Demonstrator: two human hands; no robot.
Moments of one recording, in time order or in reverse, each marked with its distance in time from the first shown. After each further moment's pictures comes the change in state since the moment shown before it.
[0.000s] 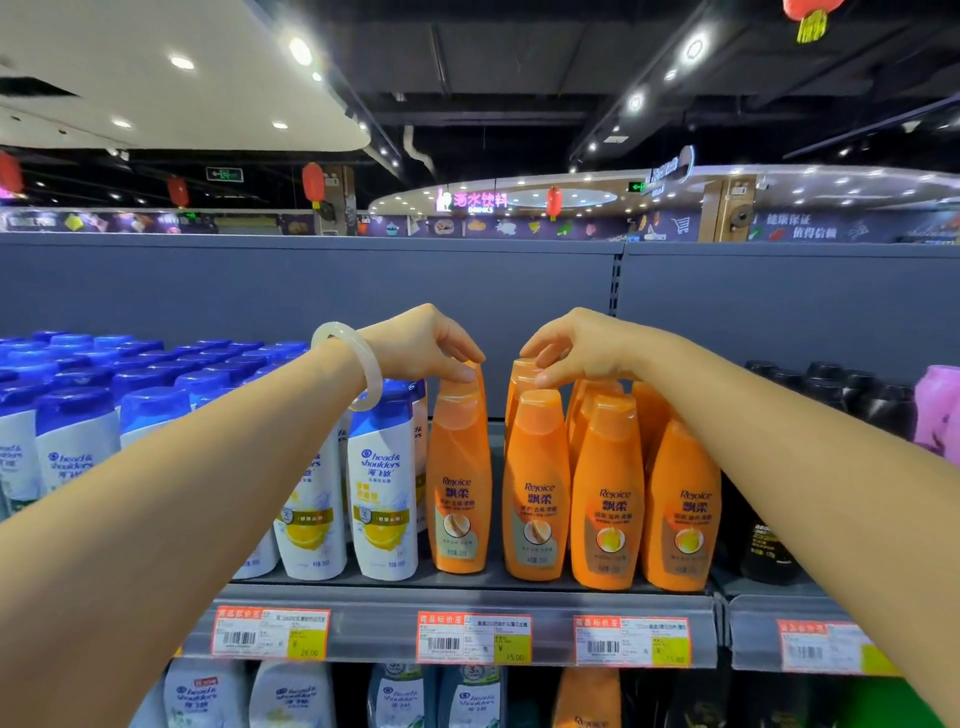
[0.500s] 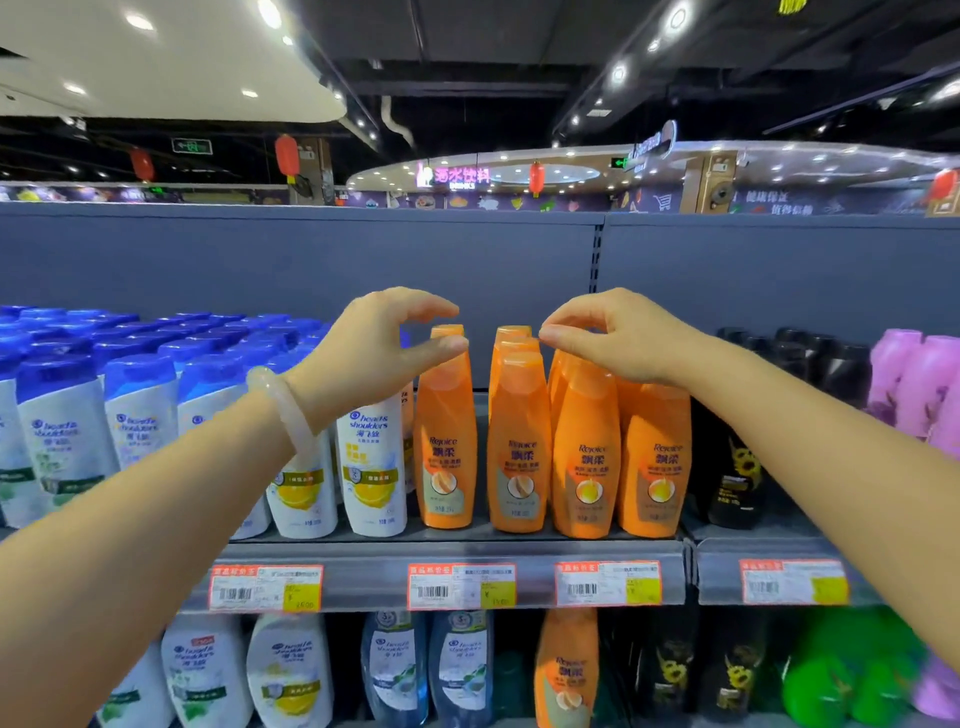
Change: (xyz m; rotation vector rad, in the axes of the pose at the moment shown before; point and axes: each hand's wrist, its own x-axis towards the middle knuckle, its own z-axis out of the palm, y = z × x) left_hand -0.072 0.024 0.021 -0.090 0.459 0.061; right_hand -0.071 -0.006 0.004 0.021 0.235 -0.010
